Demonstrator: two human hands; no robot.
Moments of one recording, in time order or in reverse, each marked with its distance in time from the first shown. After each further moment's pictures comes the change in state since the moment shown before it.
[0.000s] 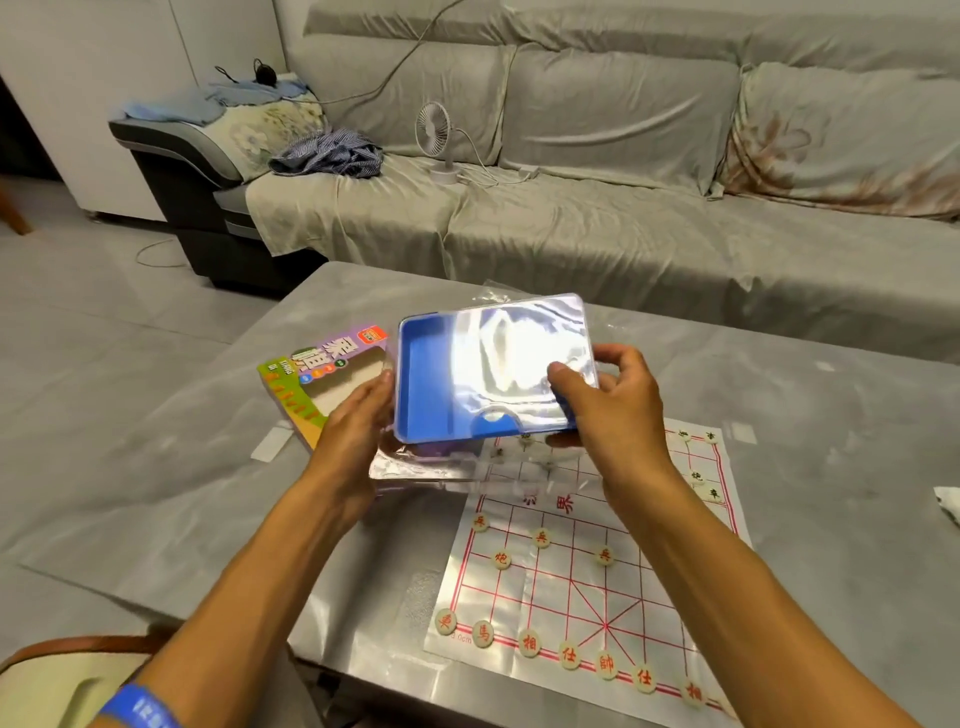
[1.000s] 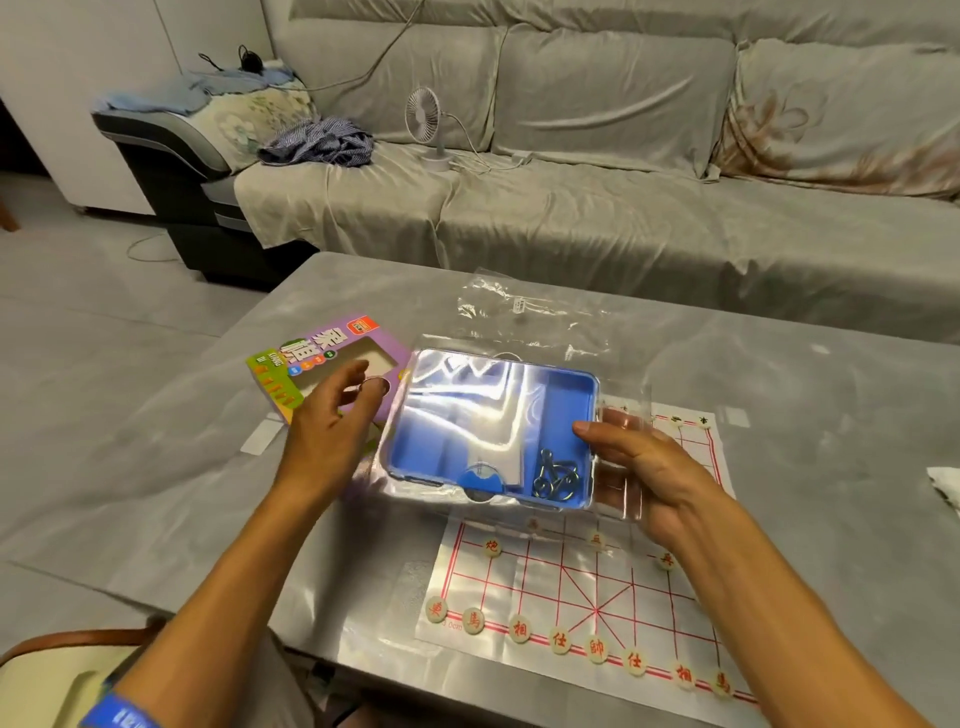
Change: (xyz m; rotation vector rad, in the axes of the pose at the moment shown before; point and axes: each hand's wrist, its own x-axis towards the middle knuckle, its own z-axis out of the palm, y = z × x) left_hand 0.015 -0.010 -0.022 0.777 0.196 0.454; right_hand 0.012 0.054 -0.055 0.331 -0.176 0.511
